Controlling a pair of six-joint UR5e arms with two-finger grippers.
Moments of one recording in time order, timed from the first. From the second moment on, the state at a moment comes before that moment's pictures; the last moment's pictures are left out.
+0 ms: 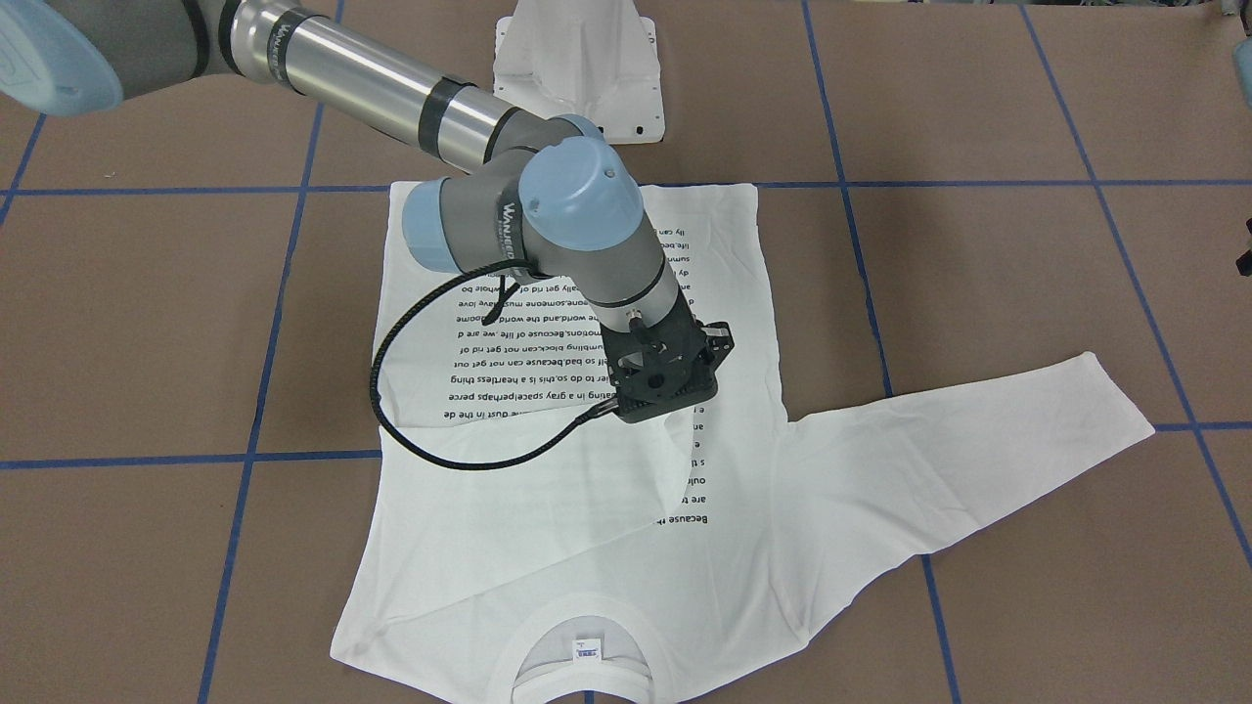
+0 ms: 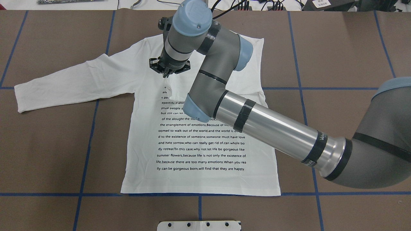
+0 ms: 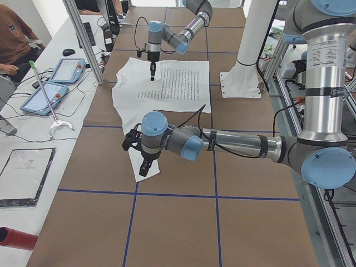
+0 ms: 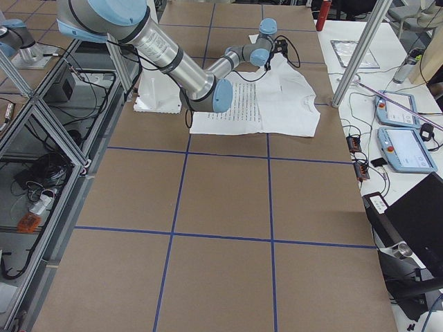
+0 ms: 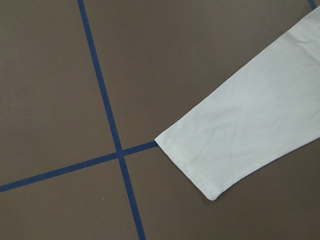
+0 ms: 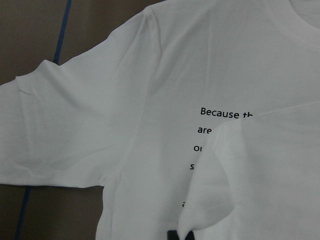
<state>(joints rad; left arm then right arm) -1.47 -1.51 -1.72 -1.87 -2.35 -0.06 0.63 -0.43 0.99 -1.08 2.01 1.12</state>
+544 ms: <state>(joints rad) -1.47 -1.51 -1.71 -1.87 -2.34 -0.06 0.51 -0.35 0.88 -1.04 1.85 1.07</state>
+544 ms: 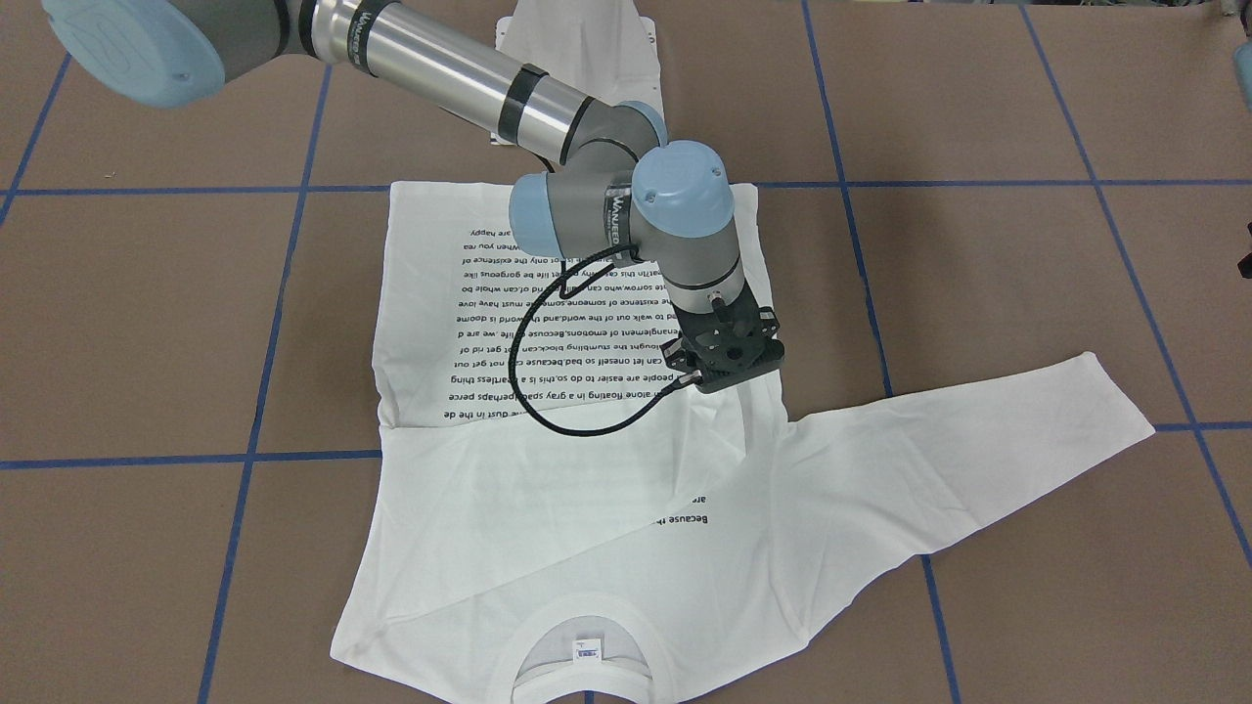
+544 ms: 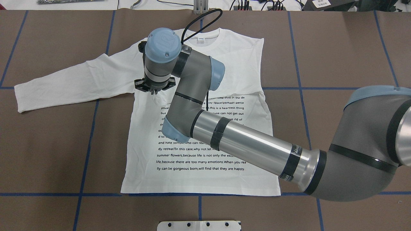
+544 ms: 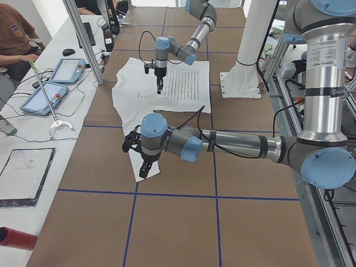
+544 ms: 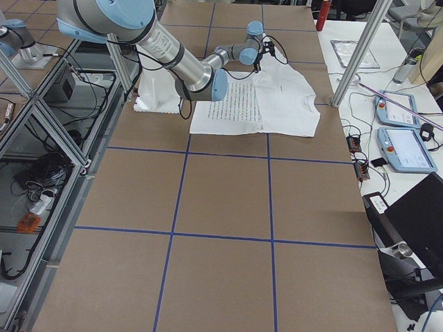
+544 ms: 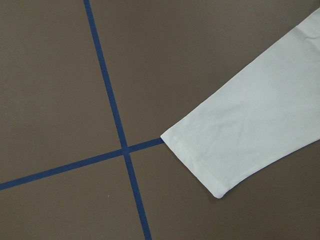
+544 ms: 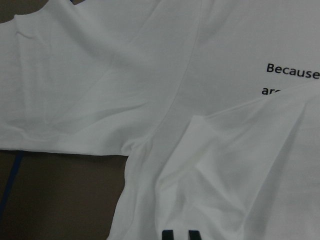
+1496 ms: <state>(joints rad) -1.39 -1.50 -1.65 -2.09 -2.27 -0.45 0.62 -0.49 1.25 -1.44 1.85 1.05</state>
